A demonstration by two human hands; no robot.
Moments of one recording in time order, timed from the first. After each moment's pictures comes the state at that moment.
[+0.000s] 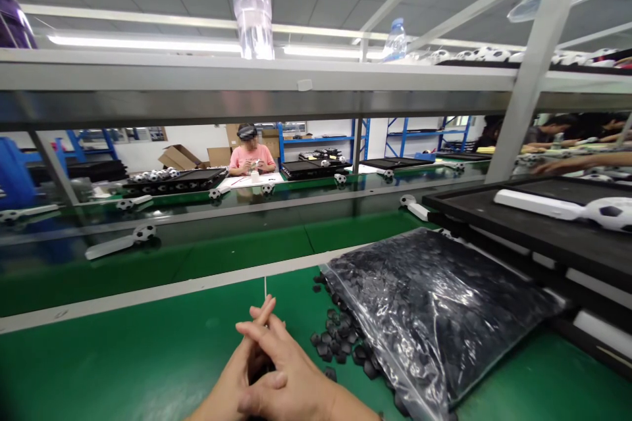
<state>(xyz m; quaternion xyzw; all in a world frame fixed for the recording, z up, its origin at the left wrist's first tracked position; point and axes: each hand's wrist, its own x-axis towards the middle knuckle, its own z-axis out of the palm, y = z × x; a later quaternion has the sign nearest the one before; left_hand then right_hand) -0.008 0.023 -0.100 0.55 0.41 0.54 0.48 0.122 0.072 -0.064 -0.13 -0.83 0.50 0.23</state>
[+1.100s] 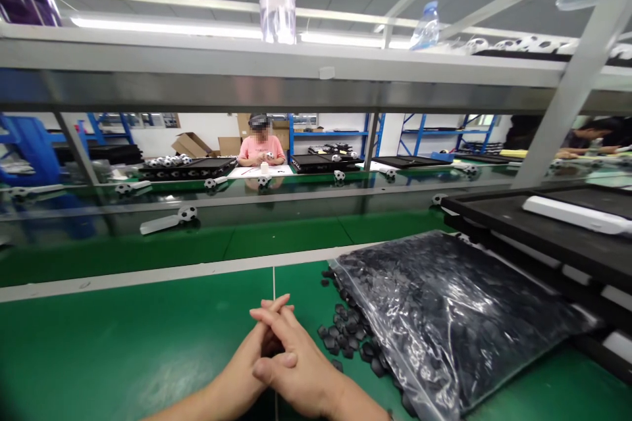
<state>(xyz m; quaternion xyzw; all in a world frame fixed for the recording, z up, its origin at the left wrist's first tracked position) -0.006 0.020 -0.093 0.55 0.42 0.52 0.49 0.127 0.071 -0.065 -0.17 -0.85 0.46 0.20</state>
